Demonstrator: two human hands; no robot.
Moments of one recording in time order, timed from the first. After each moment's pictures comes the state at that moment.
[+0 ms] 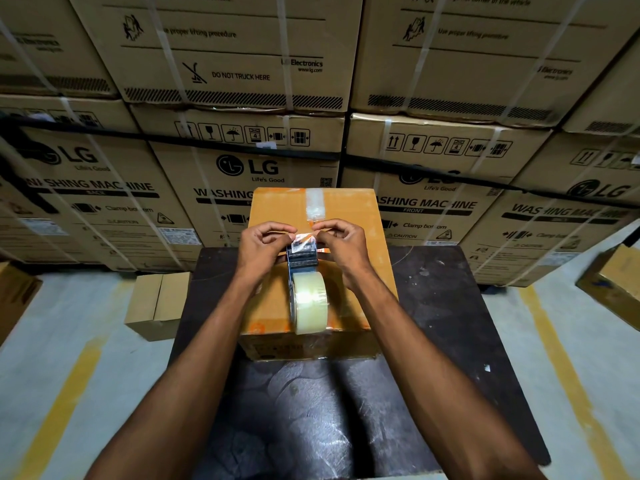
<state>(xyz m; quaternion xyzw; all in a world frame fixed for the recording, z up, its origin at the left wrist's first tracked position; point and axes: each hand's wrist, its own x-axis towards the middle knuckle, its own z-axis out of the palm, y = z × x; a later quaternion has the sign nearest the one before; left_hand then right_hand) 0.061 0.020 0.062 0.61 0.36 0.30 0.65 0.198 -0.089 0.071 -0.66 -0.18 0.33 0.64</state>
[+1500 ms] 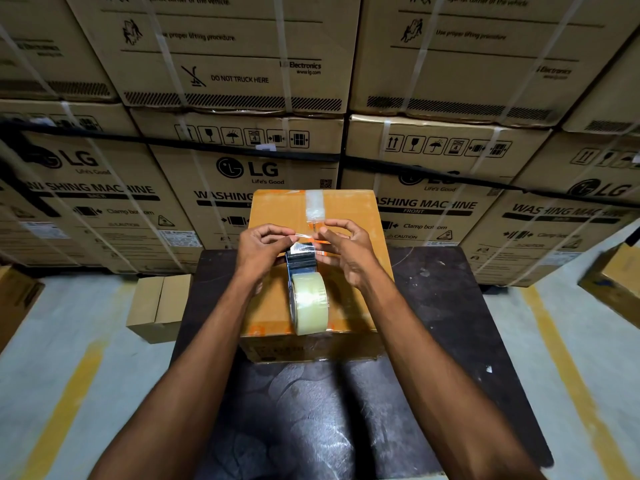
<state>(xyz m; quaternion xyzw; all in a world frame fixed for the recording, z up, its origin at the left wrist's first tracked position) 0.065 0.024 0.062 0.58 0.39 0.28 0.65 0.214 -0.092 0.068 -0.59 -0.10 0.43 0.68</state>
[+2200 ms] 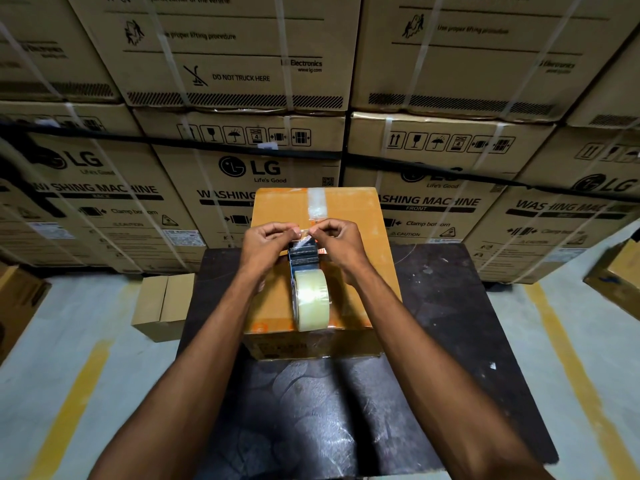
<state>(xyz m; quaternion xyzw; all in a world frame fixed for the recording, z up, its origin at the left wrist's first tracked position) 0.066 0.020 0.067 0.59 0.41 0.28 0.64 0.203 -0.076 0.060 -0.69 -0.23 0.32 0.60</state>
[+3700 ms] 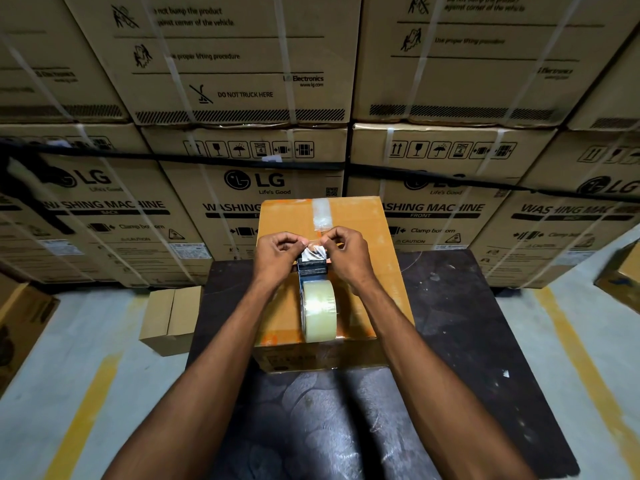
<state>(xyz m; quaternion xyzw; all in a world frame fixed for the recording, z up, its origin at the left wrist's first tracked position) 0.075 0.030 0.055 0.68 0.40 0.27 0.56 0.201 -0.076 0.057 -0.76 -0.31 0.19 0.53</state>
